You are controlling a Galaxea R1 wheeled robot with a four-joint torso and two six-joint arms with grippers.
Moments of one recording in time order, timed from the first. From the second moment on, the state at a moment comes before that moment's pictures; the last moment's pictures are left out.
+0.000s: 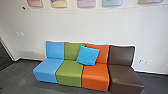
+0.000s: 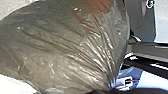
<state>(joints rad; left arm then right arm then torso) 1.38 2.98 -2.76 -0.59 0.23 0.60 -1.56 2.83 -2.42 -0.06 0.08 0.38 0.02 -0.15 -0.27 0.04</state>
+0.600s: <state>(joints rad) 1.38 2.99 -2.76 -0.59 0.18 0.60 -1.56 2.85 -2.44 -0.07 0.09 0.37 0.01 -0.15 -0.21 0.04</state>
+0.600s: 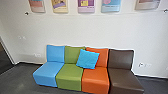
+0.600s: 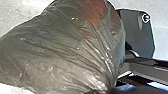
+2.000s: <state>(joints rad) 1.39 3.00 -2.77 -0.55 0.18 0.60 -1.56 2.91 -2.52 -0.07 0.09 0.37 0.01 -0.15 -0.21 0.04</state>
